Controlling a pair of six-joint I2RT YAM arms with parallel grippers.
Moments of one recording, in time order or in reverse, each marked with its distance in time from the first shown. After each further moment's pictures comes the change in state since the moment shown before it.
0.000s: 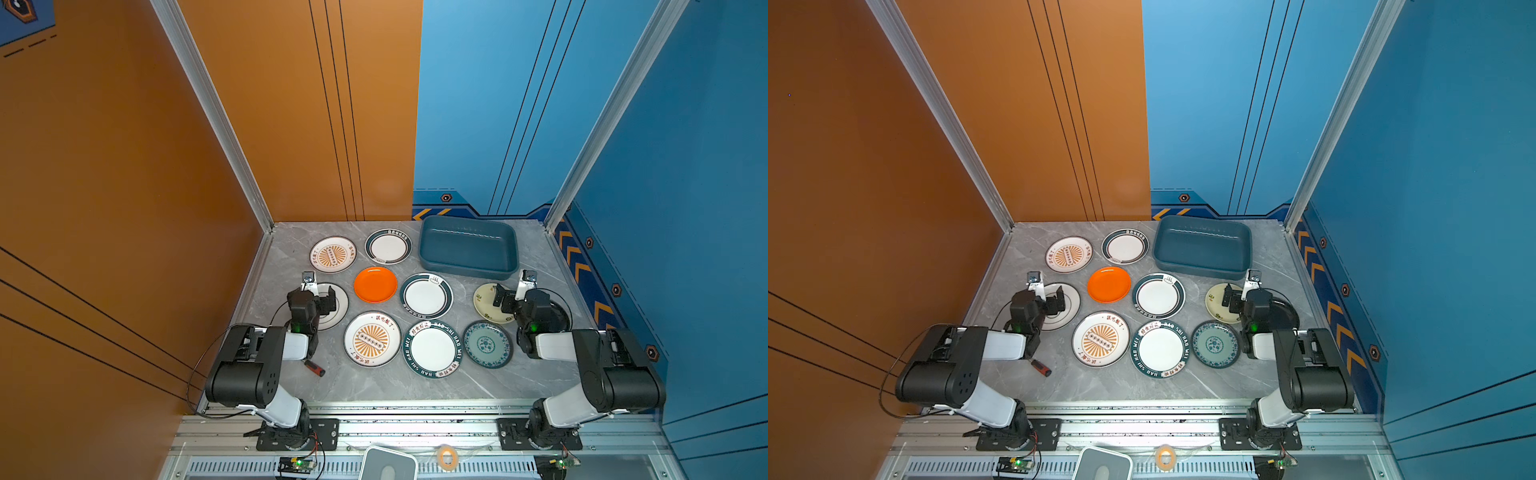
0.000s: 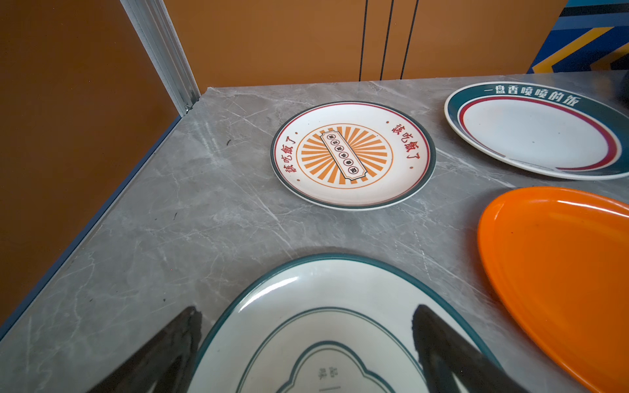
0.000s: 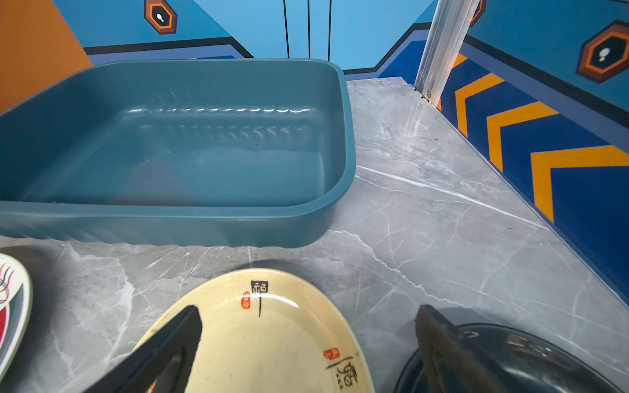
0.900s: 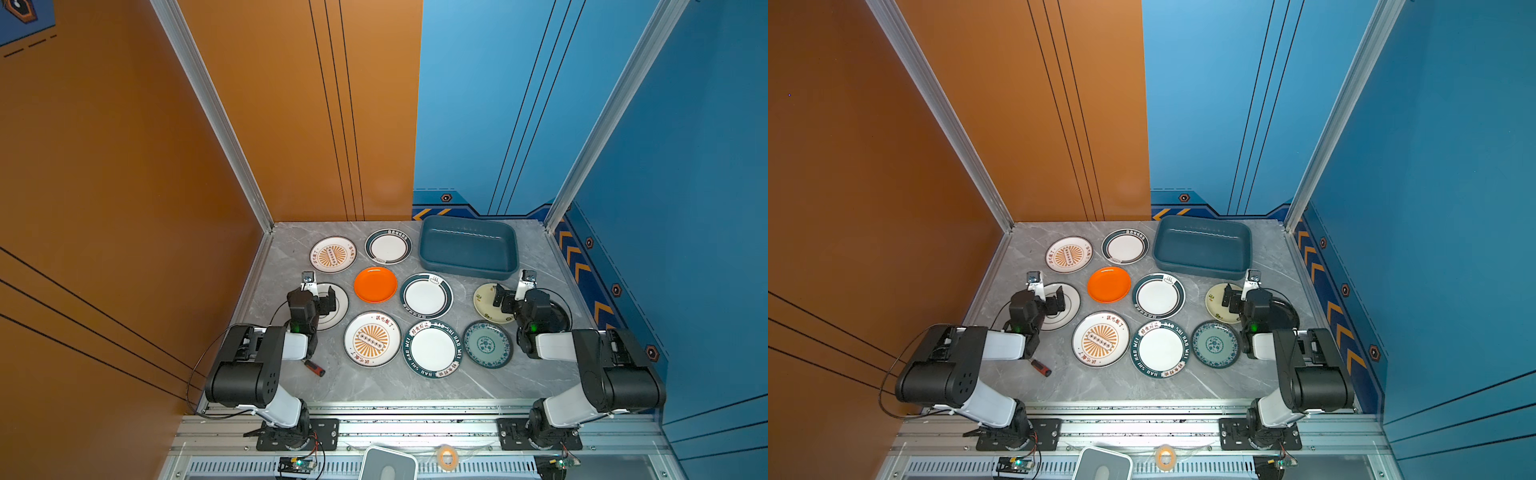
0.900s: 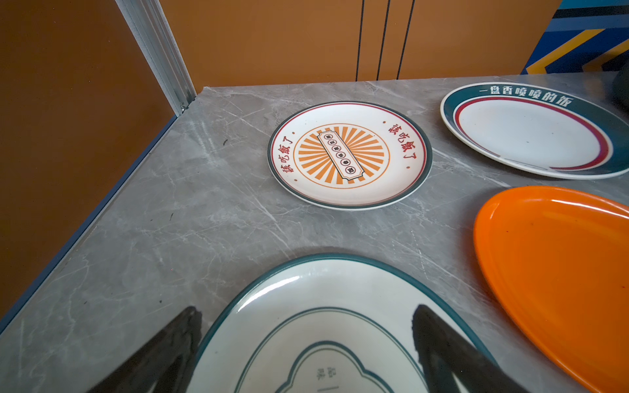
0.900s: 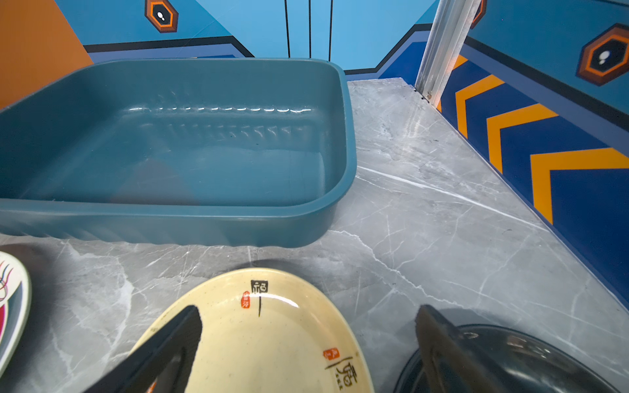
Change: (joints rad) left arm 0.006 0.000 0.000 0.000 0.019 0.000; right arm 0.001 0.000 0.000 0.000 0.000 -0.008
